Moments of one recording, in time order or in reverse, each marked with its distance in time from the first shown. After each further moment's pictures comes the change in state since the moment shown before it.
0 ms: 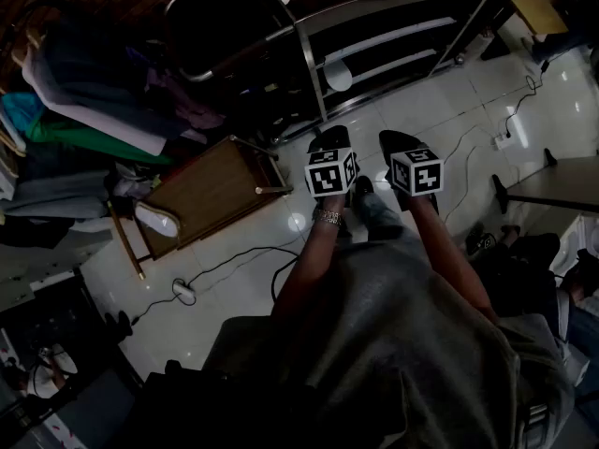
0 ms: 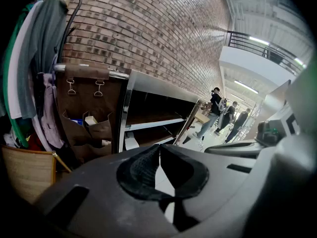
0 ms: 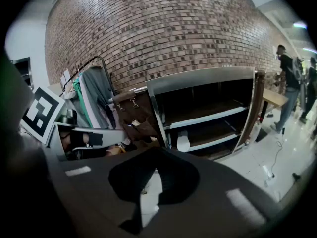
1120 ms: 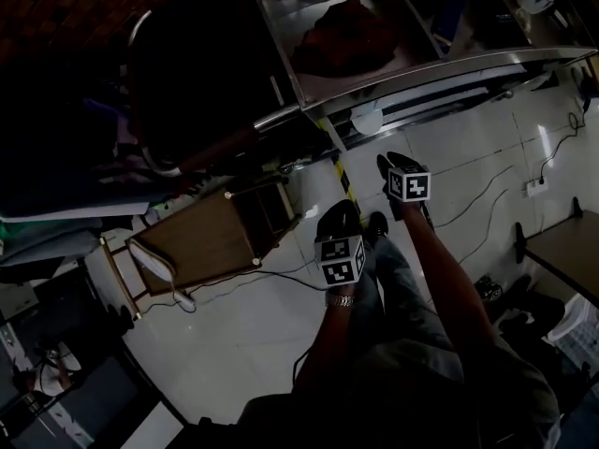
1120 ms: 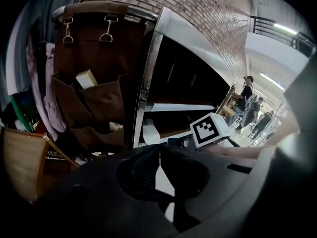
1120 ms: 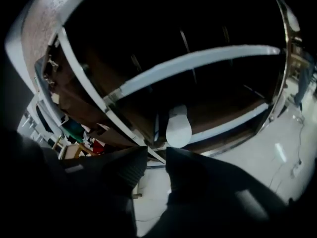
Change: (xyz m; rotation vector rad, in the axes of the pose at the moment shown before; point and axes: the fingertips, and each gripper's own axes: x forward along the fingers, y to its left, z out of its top) left arm 0.171 0.085 -0.060 -0.091 0.104 0.187; right arm 0.336 -0.187 -0.071 0.146 0.201 0.055
